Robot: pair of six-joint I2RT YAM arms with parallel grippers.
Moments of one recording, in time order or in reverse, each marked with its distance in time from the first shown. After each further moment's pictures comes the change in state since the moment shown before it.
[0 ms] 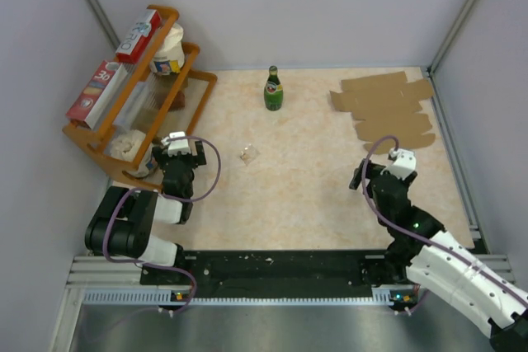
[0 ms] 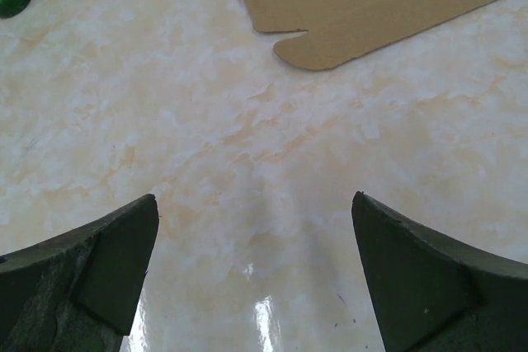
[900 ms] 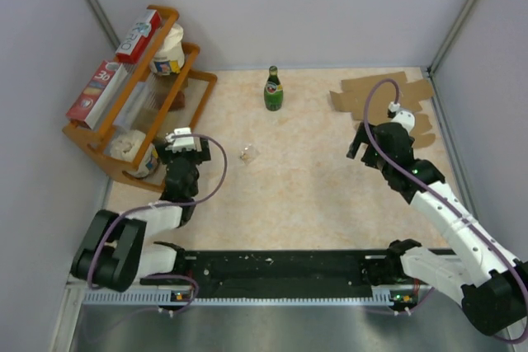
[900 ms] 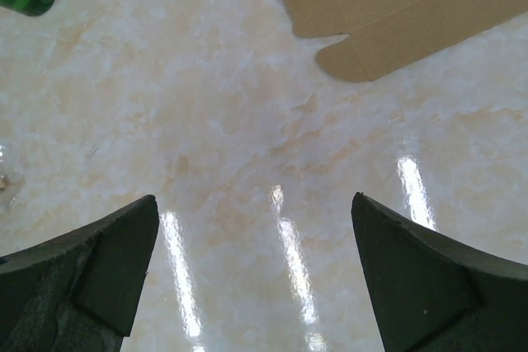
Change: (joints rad) left arm -0.073 -0.135 0.010 -0.102 -0.084 0.043; right arm -0.251 0.458 0.504 -0.260 -0.341 0.040
